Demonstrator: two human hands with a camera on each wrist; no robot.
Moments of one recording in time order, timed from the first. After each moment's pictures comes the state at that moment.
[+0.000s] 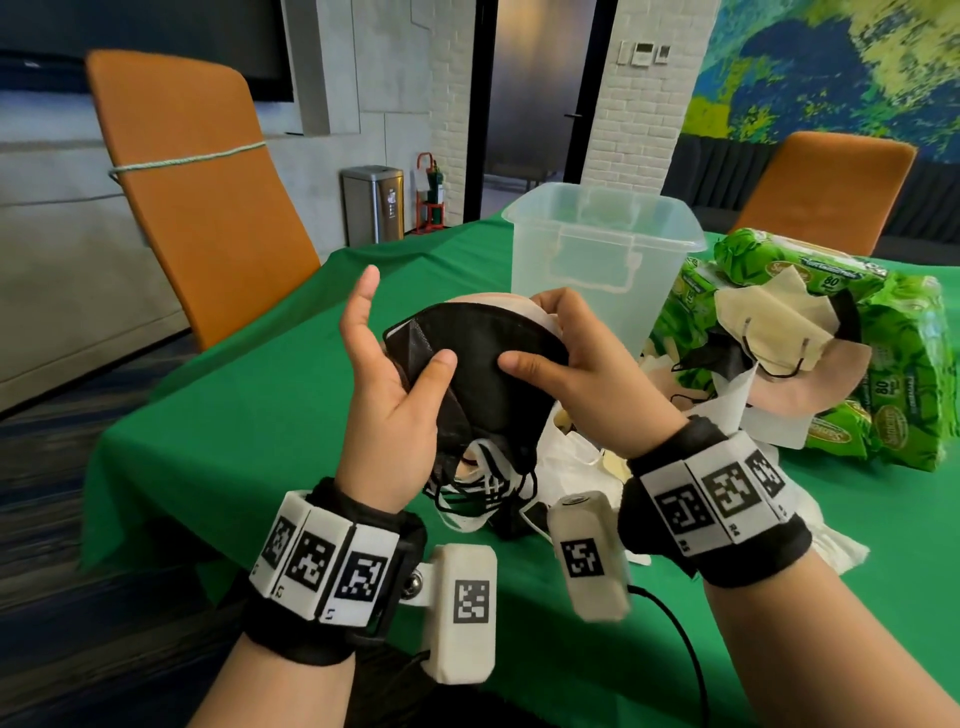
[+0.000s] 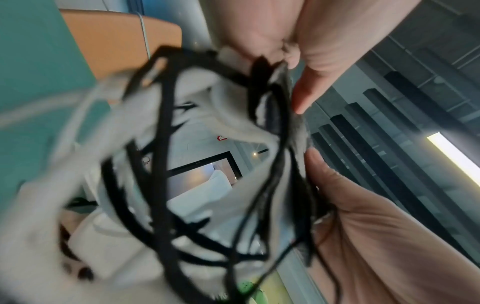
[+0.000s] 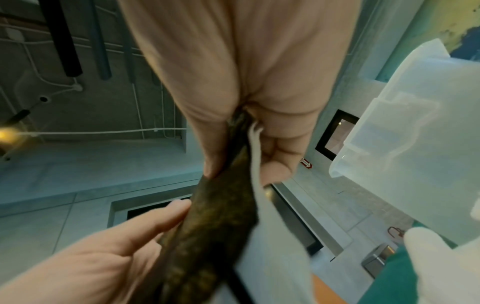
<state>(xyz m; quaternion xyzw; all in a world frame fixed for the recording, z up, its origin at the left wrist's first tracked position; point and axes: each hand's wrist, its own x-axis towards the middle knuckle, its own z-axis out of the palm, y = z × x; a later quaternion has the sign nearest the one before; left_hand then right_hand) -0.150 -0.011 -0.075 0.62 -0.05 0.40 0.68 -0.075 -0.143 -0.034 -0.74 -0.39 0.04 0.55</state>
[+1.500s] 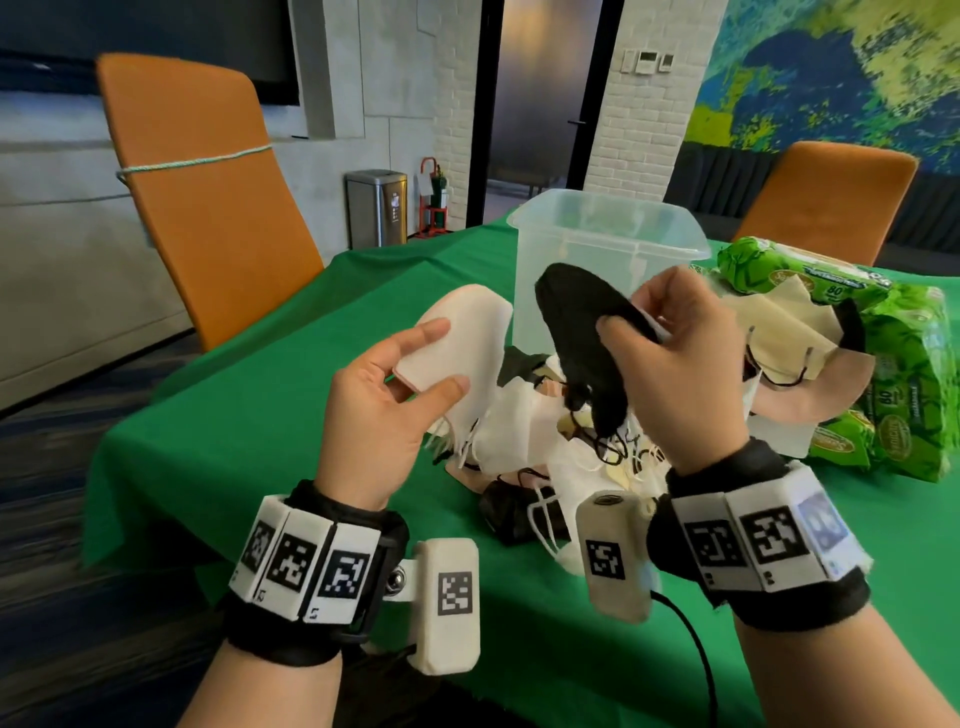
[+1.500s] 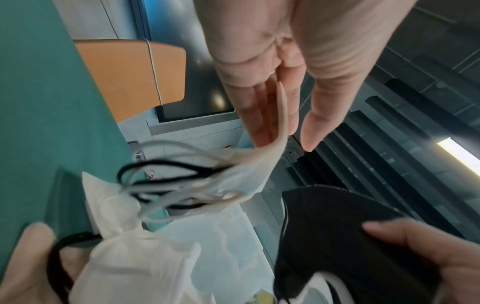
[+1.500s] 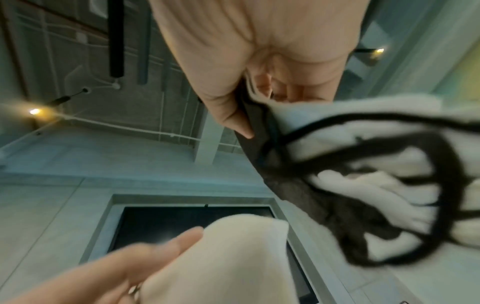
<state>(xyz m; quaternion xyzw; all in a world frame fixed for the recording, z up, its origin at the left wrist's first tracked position) -0.150 0.005 -0.081 0.63 -0.02 0.36 0.69 -0.082 -0.166 -0.020 -0.76 -0.25 -0.26 0.54</state>
